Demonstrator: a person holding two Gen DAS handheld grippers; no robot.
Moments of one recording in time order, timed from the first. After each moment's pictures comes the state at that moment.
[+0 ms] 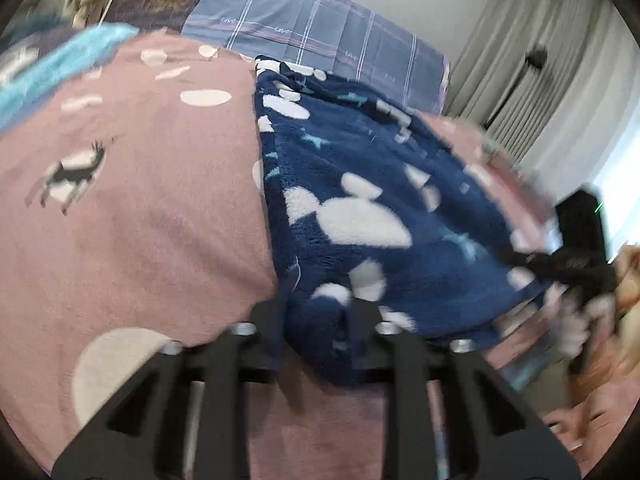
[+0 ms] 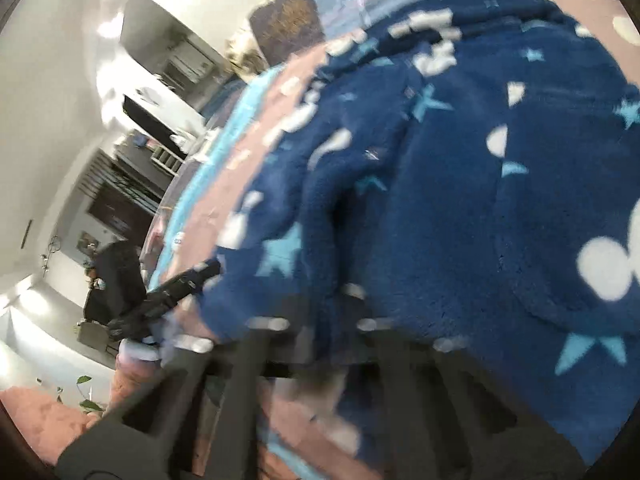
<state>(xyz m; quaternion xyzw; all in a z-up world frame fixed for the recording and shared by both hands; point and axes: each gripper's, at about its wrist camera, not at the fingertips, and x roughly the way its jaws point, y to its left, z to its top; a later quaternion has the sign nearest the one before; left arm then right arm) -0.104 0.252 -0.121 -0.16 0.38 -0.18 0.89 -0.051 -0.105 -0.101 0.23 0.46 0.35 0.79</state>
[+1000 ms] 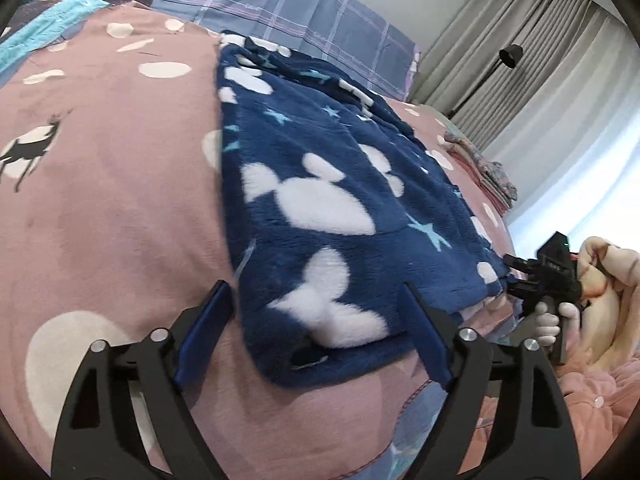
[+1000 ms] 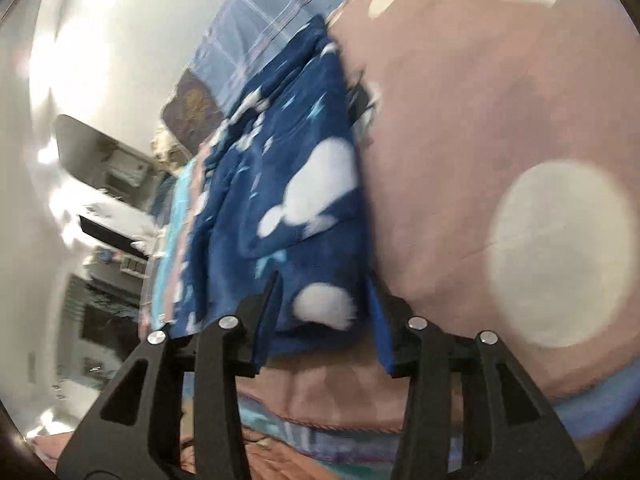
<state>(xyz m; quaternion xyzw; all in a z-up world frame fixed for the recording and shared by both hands) -0.100 0.238 -0.127 -0.17 0.40 -0.25 0.86 -0.101 -0.272 -0.121 0.37 0.45 0.20 0.79</state>
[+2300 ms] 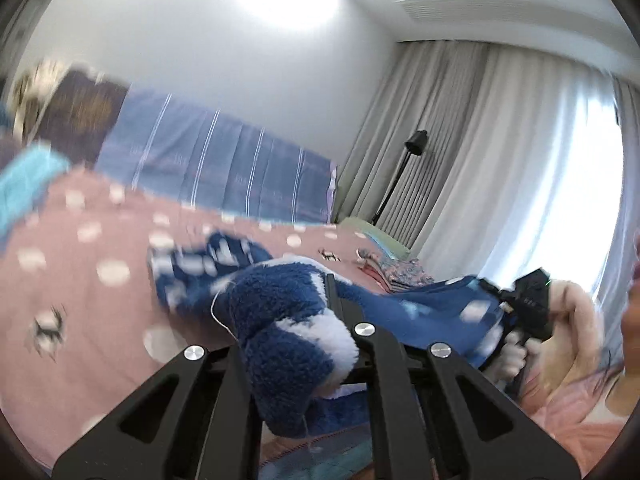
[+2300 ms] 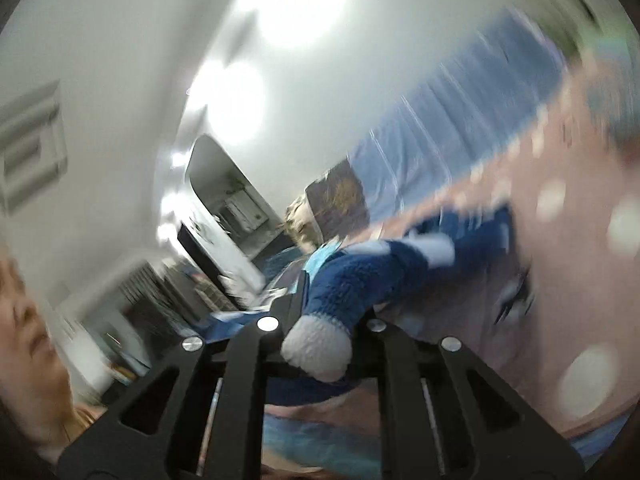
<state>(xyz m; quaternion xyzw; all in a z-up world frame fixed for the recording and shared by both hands) -0.202 0.236 0.067 -0.16 0.15 -0.31 0.93 -0.202 -0.269 0.070 0.25 0.14 0.32 0.90</state>
